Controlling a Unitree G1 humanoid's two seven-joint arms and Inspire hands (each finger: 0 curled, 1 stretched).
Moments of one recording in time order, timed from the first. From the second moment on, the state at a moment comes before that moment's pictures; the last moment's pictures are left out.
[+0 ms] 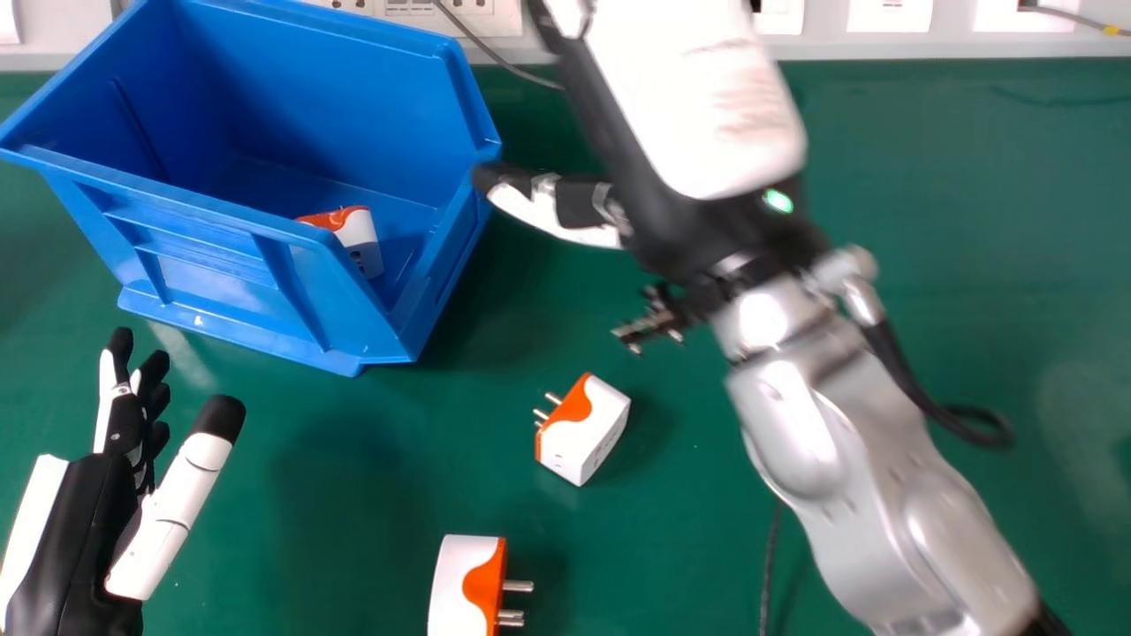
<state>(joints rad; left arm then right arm) 0.51 0.23 0.30 -0.24 -0.05 -0.16 -0.17 -0.29 -0.21 0.46 -0.29 -0.90 0.08 -0.20</state>
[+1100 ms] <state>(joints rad) 0.49 0.25 0.30 -0.21 -0.05 -0.14 -0.19 0.19 -0.30 0.38 -0.23 -0.91 -0.02 -0.17</state>
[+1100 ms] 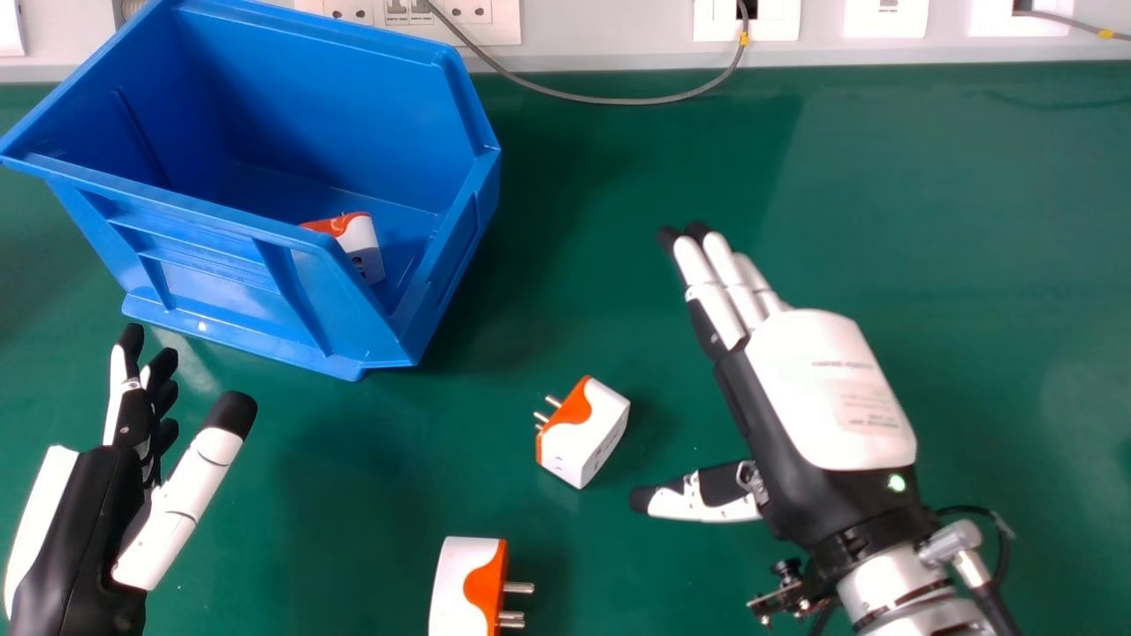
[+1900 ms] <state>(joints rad) 0.47 0.25 0.30 -0.20 -0.04 -0.15 -0.19 -0.11 -0.40 0.44 0.03 -0.90 -0.14 0.05</state>
